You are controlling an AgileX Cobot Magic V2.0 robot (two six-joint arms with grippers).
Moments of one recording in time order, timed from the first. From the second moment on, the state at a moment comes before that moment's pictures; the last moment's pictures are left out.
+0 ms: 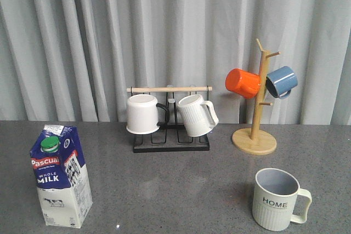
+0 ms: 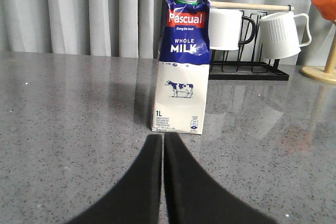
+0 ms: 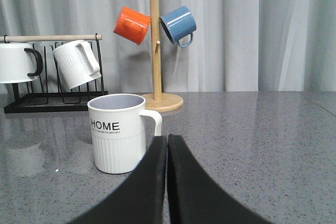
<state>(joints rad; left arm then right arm) -0.07 -0.01 0.03 -0.02 0.11 -0.07 -0.01 -0.01 0.03 -0.07 -0.02 0.11</state>
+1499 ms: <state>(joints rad) -0.07 -0.01 0.03 -0.05 -0.07 -0.39 -0.01 -0.01 -0.05 0.17 0.10 0.23</state>
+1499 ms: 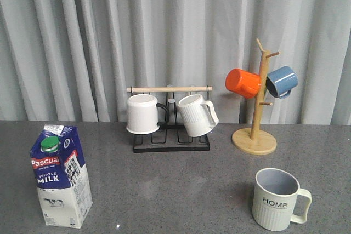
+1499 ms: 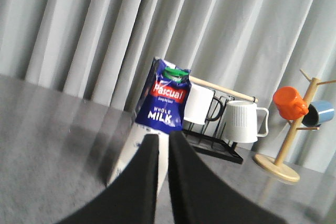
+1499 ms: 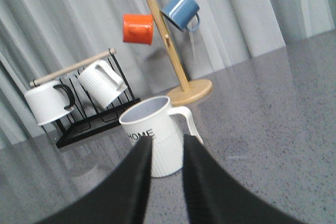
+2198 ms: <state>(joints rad) -0.07 0.08 -0.34 0.04 0.35 -0.41 -0.01 0.38 -0.68 0.16 0.52 0.03</state>
